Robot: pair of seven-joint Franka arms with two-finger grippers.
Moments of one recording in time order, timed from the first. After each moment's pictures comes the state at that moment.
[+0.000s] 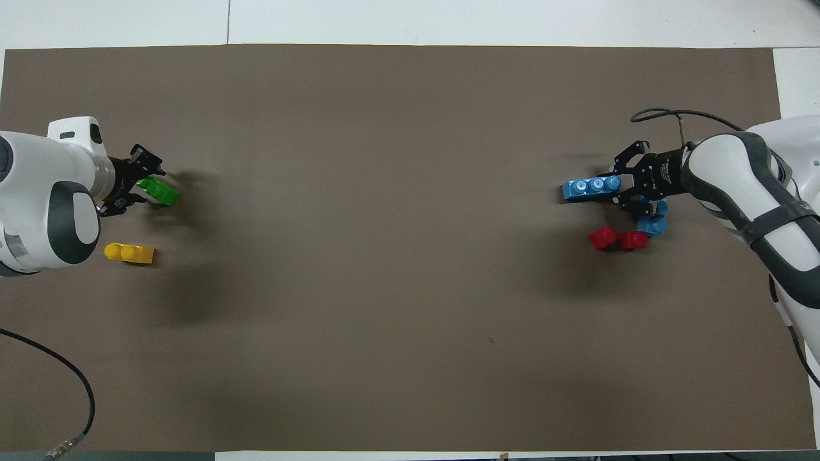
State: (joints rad) left arm 0.13 0.36 -0.05 -1.96 0.01 2.48 -0.77; right arm -0.20 0.45 0.07 -1.86 0.59 2.18 0.95
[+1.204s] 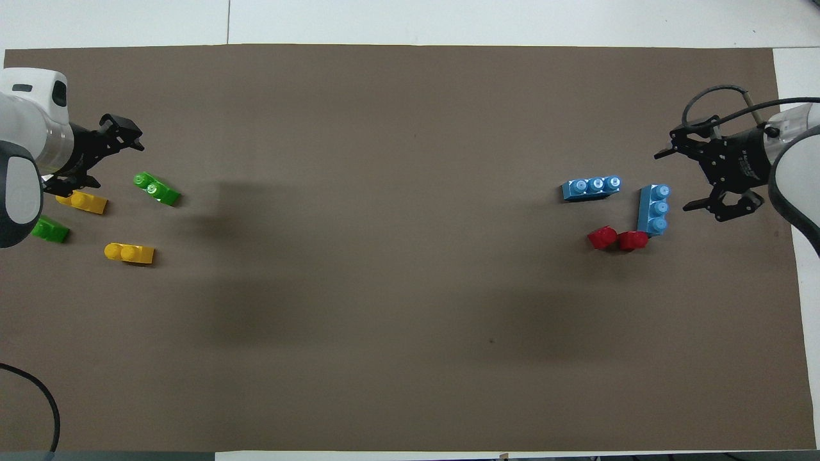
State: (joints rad) left arm 0.09 0.20 -0.08 -1.78 0.08 2.10 -0.62; right arm -0.20 0.14 0.08 -1.78 0.25 1.87 0.74
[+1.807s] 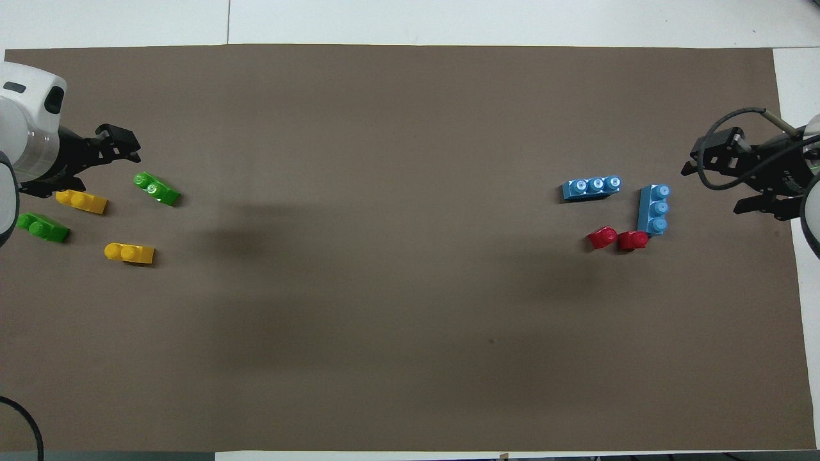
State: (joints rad) left arm 0.06 0.04 -0.09 -1.77 0.08 1.88 -0.28; right arm -0.13 0.00 0.09 -1.64 0.08 1.62 0.23
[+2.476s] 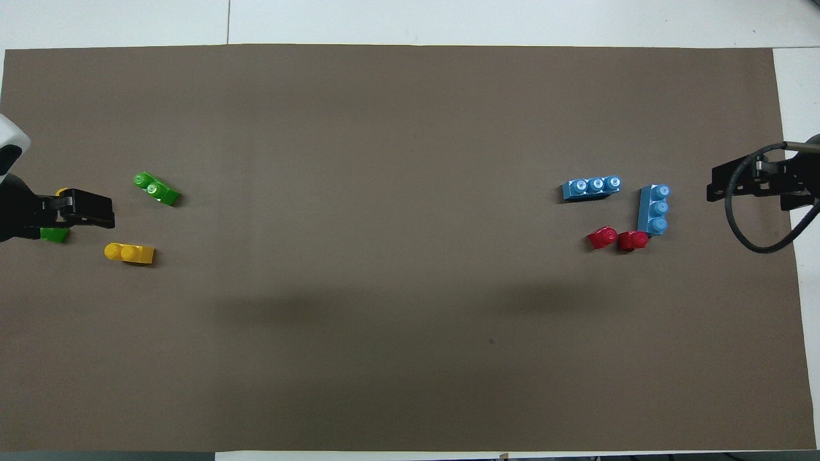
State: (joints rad) left arm 0.04 -0.11 -0.10 -1.77 0.03 1.65 -0.13; right arm -0.12 0.01 0.10 -1.59 0.01 1.55 0.13
